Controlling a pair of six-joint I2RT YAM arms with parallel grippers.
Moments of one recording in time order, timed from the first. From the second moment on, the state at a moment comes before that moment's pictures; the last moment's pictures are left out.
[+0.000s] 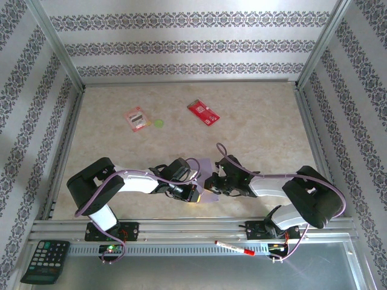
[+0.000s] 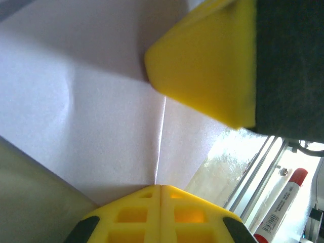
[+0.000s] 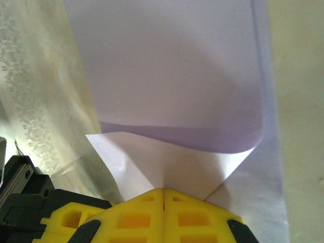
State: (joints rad) left arm -0.88 1.66 0.64 0.02 0.56 -0.68; right arm 0.68 1.43 0.37 0.17 -0.48 1.05
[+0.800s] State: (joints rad) left arm -0.88 1.66 0.64 0.02 0.55 -0.66; right arm 0.40 1.50 0.46 0.02 -0.63 0.84
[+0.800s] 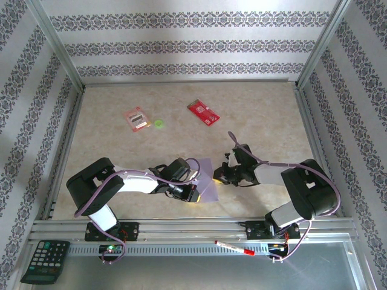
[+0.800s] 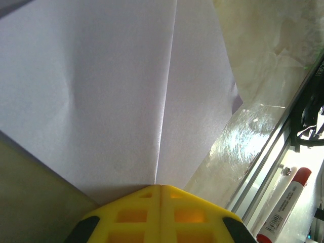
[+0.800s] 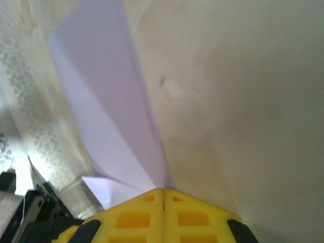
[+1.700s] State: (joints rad) left arm -0.88 1.66 0.71 -0.11 0.55 -0.66; right arm 0.58 1.45 0.44 0.04 -0.50 0.89
